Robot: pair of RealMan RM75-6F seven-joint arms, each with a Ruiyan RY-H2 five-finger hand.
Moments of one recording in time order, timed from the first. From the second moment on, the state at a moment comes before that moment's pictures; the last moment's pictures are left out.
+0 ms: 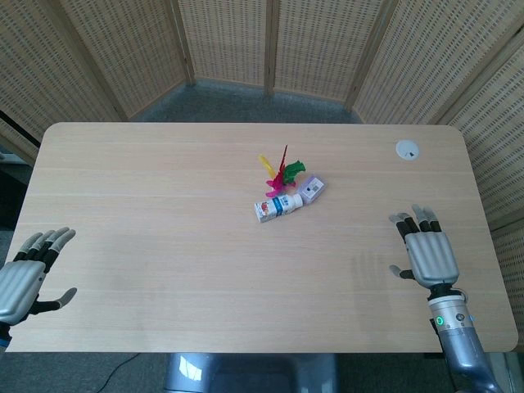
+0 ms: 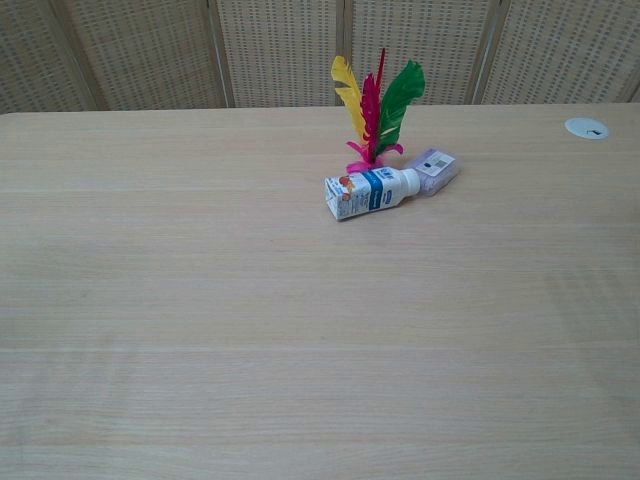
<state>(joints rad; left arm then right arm) -0.17 -0.81 0.02 -2.00 1.47 1.28 0.01 0.42 -1.13 0.07 -1.89 -1.14 1.32 -0.50</state>
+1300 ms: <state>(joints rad) -0.19 -0.84 0.02 -1.94 1.48 1.25 -0.08 0.85 -1.45 0.21 -1.42 -0.95 0.63 -0.33</state>
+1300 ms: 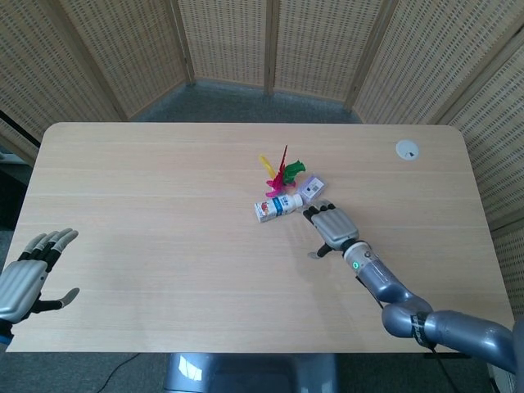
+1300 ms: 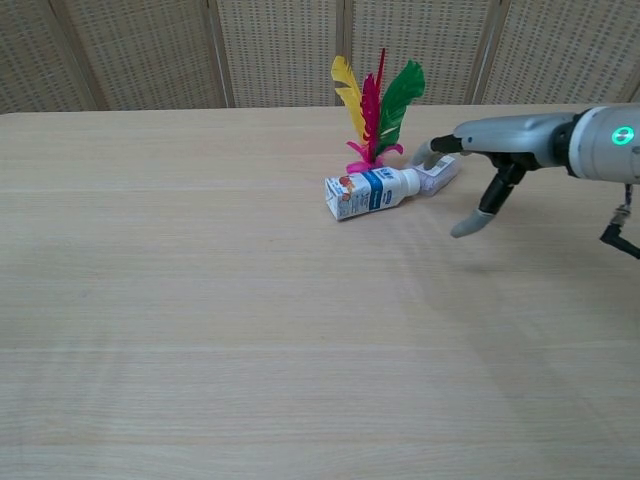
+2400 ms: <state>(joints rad) -0.16 -0.83 0.03 -1.92 1.46 1.27 -0.11 1.11 -1.69 0.16 -0.76 -1.01 0.22 -0.11</state>
